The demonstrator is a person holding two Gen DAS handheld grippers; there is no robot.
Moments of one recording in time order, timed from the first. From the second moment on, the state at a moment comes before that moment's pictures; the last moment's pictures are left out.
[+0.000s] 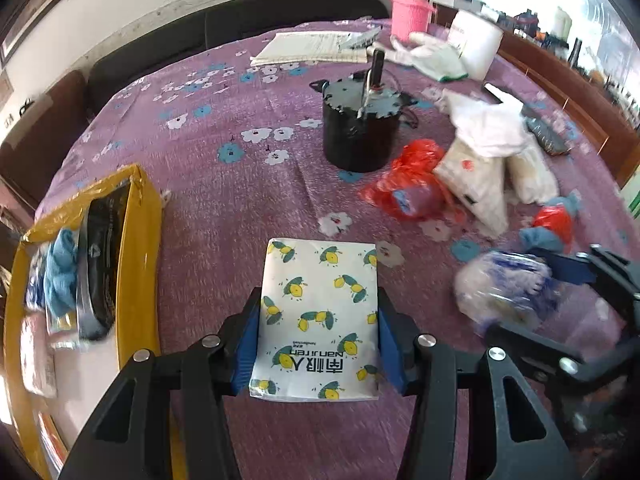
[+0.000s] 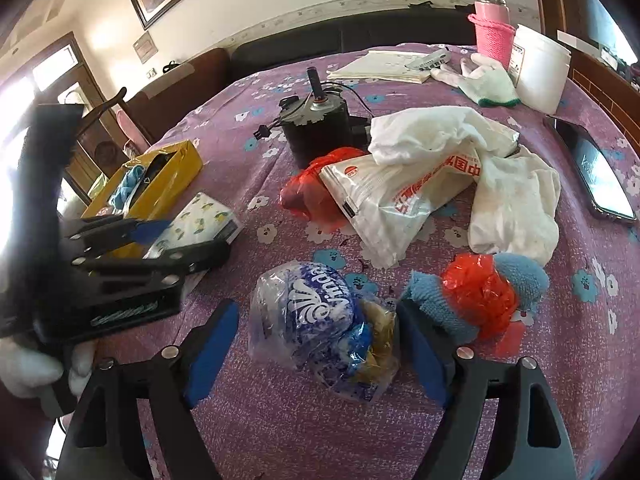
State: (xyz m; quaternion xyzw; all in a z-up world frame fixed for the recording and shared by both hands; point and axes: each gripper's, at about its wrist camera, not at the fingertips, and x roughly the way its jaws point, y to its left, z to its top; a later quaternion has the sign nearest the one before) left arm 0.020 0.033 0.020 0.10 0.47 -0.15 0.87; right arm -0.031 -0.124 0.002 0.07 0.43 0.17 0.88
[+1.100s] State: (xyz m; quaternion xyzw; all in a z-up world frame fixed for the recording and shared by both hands) left arm -0.008 0.270 0.043 -0.15 0.45 -0.02 0.88; right arm -0.046 0.059 0.085 -0.04 0.39 0.29 0.87
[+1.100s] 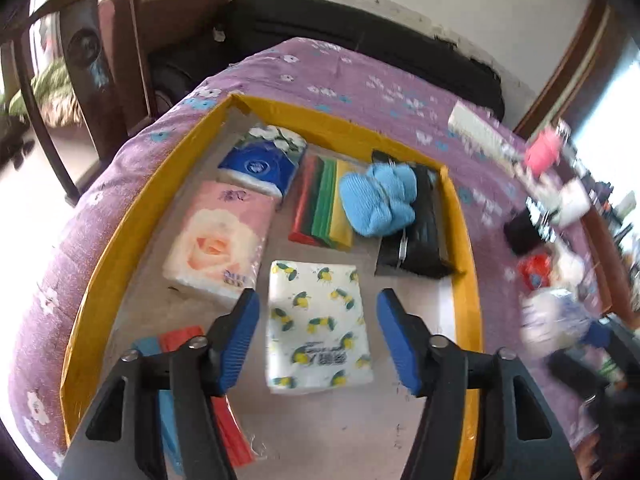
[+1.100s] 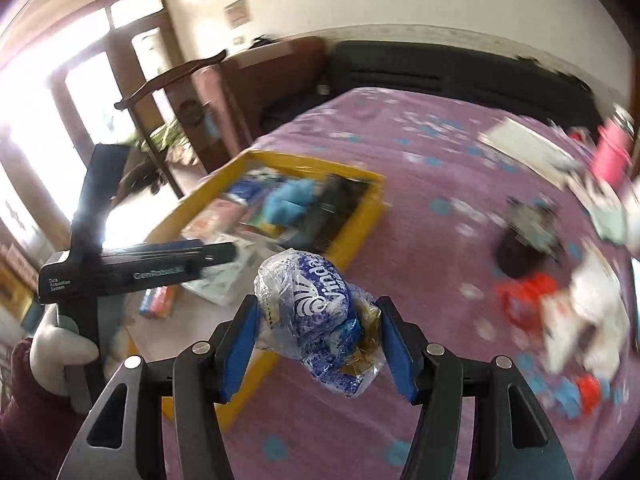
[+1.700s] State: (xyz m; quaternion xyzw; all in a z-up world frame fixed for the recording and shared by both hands) left arm -0.060 0.276 0.080 -0.10 0.36 0.03 0.93; right arm -0.010 0.138 0.060 -0.10 0.40 0.28 0.87
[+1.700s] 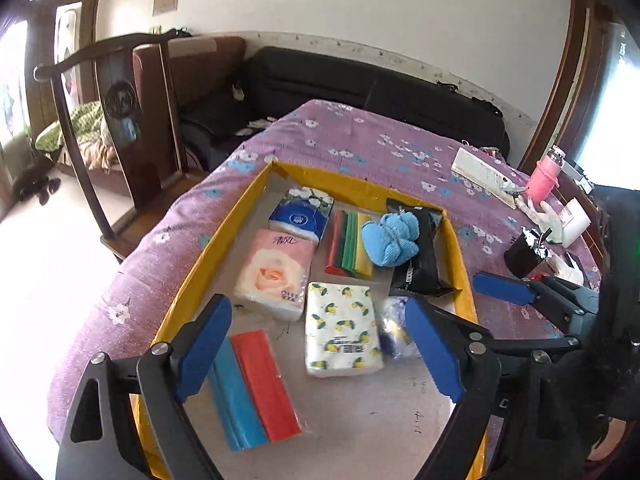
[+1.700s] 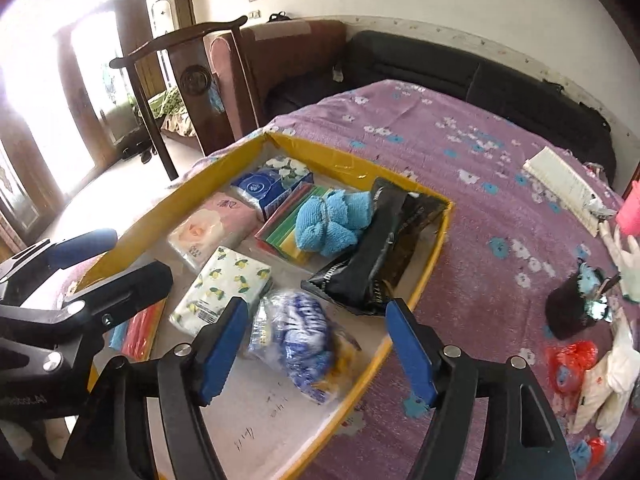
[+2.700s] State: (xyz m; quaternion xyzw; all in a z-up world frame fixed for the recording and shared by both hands) left arm -0.098 0.129 0.112 0.07 0.33 0.00 0.94; right arm -0.047 -0.076 0.074 0.05 0.38 0.17 0.91
